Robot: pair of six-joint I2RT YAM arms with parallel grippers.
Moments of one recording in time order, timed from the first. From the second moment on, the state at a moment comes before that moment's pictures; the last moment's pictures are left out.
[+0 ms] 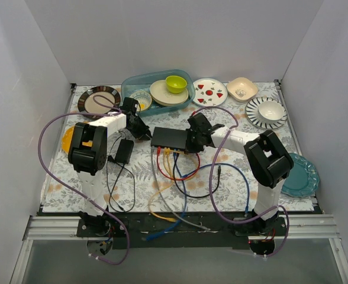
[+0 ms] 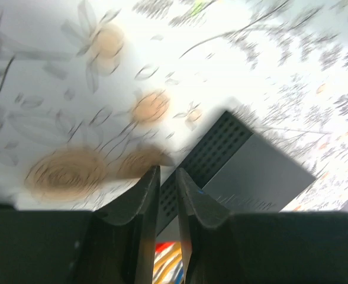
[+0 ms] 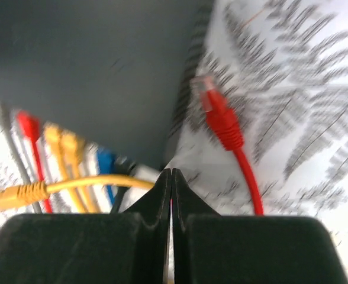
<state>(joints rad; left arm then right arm) -0.24 2.00 1.34 -0.49 0.22 -0.88 0.64 1.88 1.17 -0.28 -0.09 0.64</state>
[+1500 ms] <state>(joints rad) -0.38 1.86 1.10 -0.26 0.21 -0.95 0.62 1.78 1.08 -0.32 -0.23 0.62</state>
